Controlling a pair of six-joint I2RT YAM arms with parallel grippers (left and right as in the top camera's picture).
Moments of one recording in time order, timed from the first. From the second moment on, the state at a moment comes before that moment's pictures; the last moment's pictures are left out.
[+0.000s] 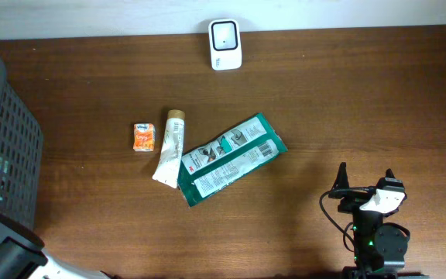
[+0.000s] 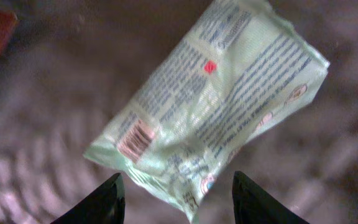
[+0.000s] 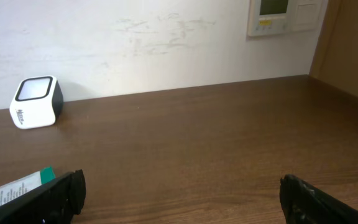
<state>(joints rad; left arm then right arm) 0.89 1.94 1.46 -0.71 -0.05 0.30 -0.08 0.01 0.01 -0.07 0.09 0.08</state>
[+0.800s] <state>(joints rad) 0.83 2.04 1.47 -0.59 -0.05 0.52 -0.08 0.01 0.01 -0.07 0.09 0.08</state>
